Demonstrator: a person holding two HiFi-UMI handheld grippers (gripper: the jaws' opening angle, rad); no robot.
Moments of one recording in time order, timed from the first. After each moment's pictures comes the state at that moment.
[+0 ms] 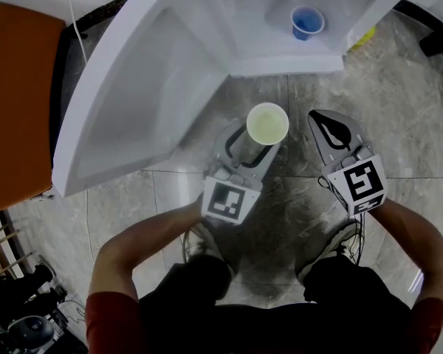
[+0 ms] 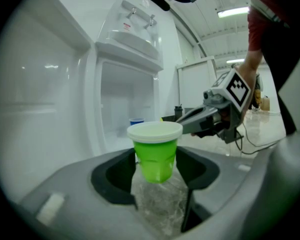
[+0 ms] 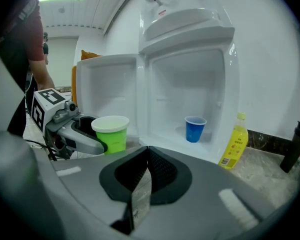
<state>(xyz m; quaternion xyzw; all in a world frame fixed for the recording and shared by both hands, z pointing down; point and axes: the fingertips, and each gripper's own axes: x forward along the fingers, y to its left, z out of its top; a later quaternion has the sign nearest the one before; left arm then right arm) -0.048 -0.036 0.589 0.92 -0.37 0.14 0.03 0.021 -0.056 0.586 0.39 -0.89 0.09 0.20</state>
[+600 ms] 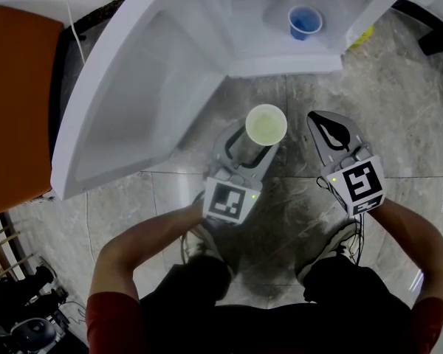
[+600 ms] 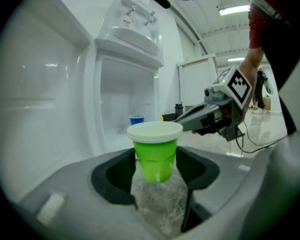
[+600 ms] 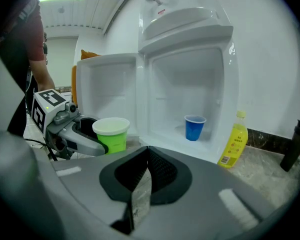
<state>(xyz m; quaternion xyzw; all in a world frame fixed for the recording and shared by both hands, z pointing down) -0.047 -0.035 0.599 0.91 -0.37 0.15 0.04 0.024 -0.054 0.590 0.39 -0.89 0.10 0.21</state>
